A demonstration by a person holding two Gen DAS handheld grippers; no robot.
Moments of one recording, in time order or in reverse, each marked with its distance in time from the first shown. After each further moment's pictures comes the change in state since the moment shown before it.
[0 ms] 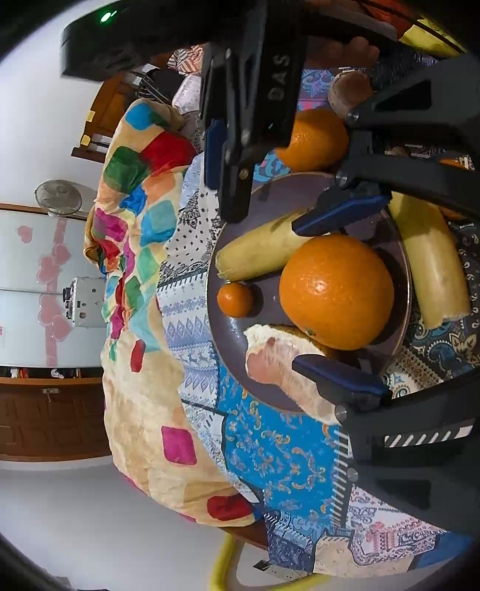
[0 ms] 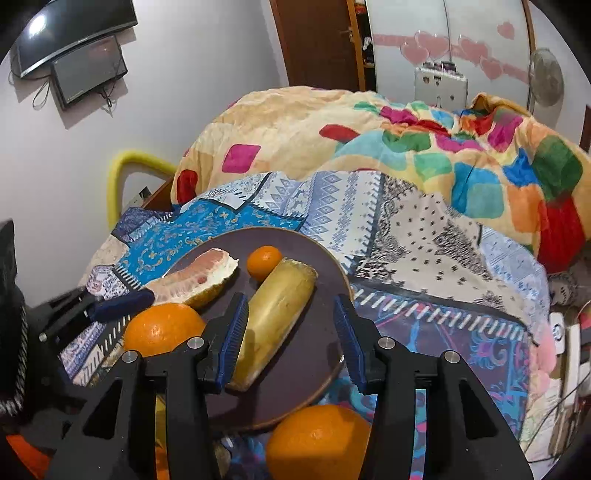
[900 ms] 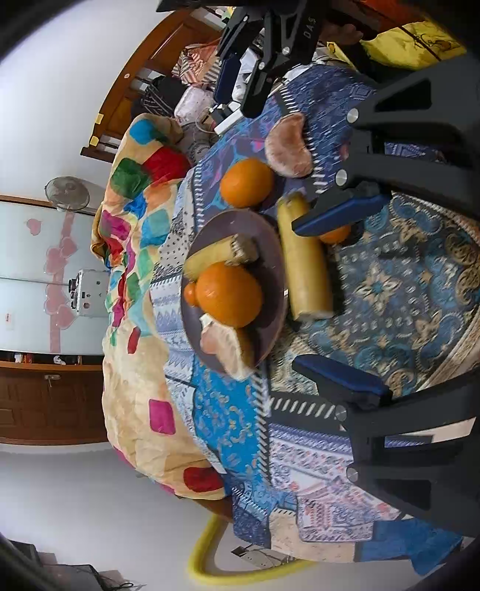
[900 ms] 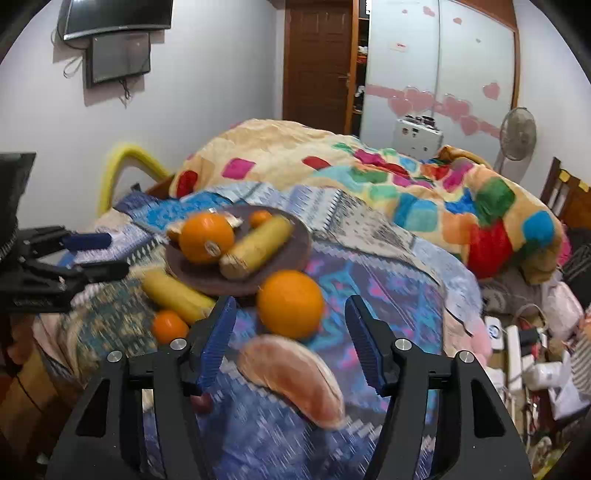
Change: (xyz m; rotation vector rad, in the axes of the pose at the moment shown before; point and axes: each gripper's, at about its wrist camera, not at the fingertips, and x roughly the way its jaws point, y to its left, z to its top) left arm -0.093 -0.004 -0.065 -0.040 -0.010 0.007; right arm -0.109 0.009 -0.097 -0.136 -0.115 -0.161
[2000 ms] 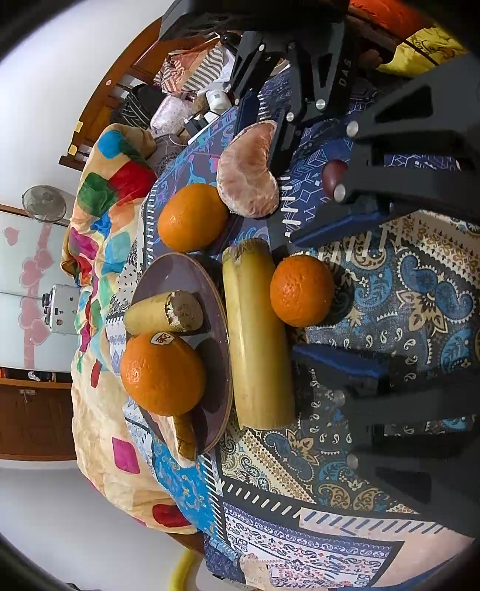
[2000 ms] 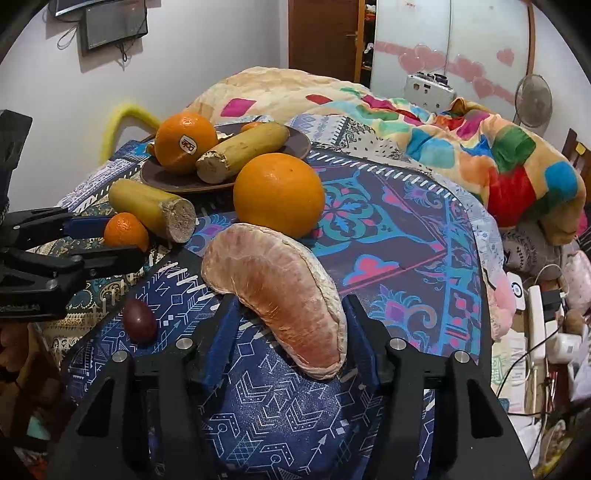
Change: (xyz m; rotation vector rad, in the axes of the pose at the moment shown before) left arm 0.061 -0.054 -0.029 -0.016 0.089 -0.060; right arm 0.043 -0.006 -0.053 -0.014 0.135 0.054
